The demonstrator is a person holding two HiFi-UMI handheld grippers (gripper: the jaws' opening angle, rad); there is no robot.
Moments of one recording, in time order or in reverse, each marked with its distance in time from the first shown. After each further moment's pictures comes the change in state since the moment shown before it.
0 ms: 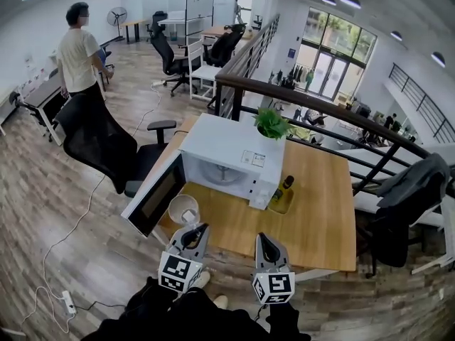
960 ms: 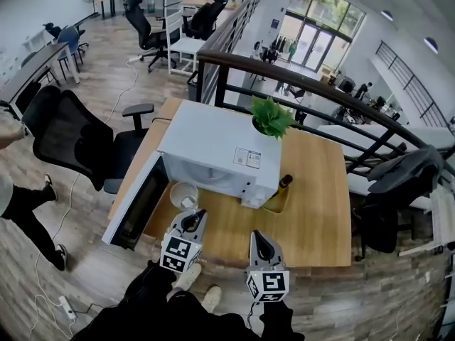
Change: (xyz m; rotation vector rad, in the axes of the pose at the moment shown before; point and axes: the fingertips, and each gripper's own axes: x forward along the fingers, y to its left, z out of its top) left arm 0.157 0.084 -0.065 -0.054 0.117 -0.119; right arm 0.110 -0.034 -0.039 0.026 0.141 -0.102
